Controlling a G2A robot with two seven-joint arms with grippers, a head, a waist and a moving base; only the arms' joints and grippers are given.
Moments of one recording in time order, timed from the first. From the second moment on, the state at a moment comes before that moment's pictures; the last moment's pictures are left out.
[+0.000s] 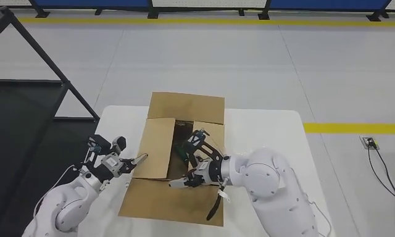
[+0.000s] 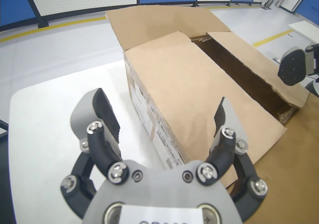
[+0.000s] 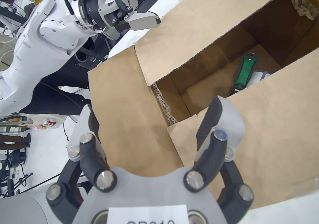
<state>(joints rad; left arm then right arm) 1.20 -0.99 -1.52 -1.59 0.90 -0.56 -0.15 -0.82 -1.51 1.16 -1.67 -0.64 -0.30 1.26</state>
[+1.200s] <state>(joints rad) 1.02 -1.00 -1.34 -1.59 1.15 -0.53 -0.40 -0.72 -1.48 1.03 -1.55 -0.65 -0.19 1.26</state>
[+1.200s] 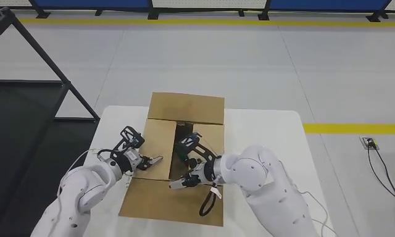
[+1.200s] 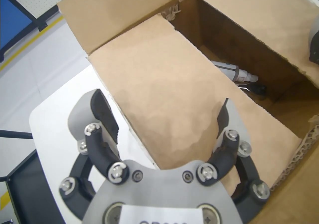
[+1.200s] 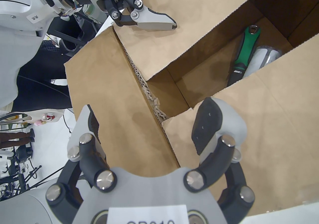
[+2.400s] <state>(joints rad) 1.31 -0.91 -1.81 -1.58 0.61 -1.01 -0.04 -0.83 -1.43 1.24 -1.67 -0.52 -0.17 0.98</state>
